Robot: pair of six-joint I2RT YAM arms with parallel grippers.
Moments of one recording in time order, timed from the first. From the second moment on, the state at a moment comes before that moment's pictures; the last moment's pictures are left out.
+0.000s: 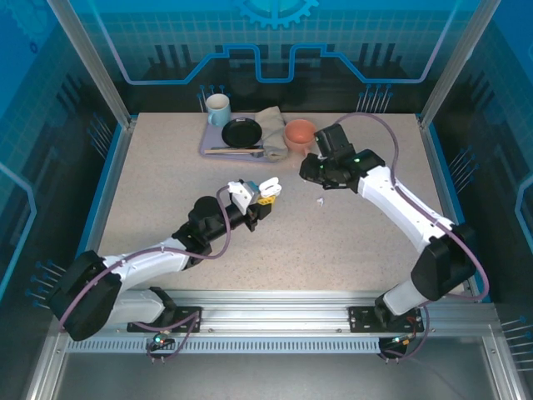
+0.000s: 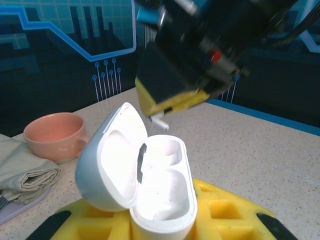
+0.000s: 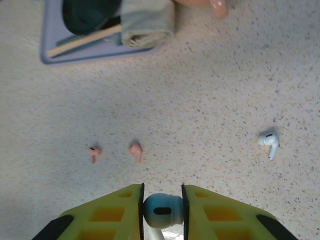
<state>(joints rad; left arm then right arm) -0.66 1.25 0.50 0.71 0.21 -0.01 0.49 1.52 1.39 -0.74 -0.01 0.70</state>
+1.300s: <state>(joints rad) -0.66 1.48 0.90 0.66 0.16 -0.07 0.66 1.14 1.06 0.08 0.03 0.50</state>
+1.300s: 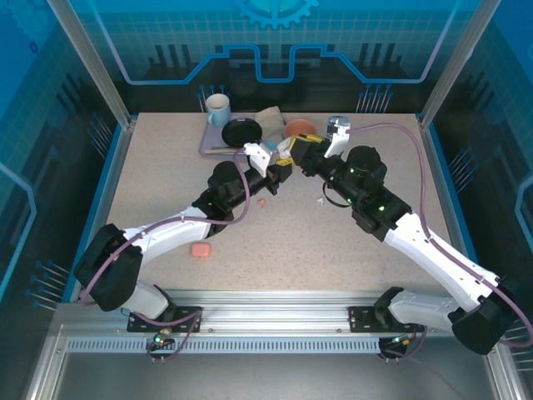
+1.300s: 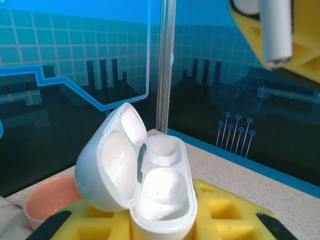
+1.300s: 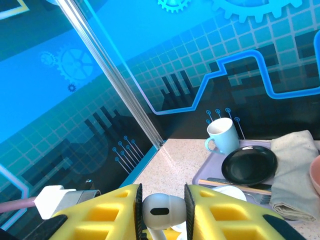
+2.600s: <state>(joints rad) -0.66 1.48 0.94 0.59 0.13 -0.12 0.67 1.21 0.98 0.20 0.08 0.54</state>
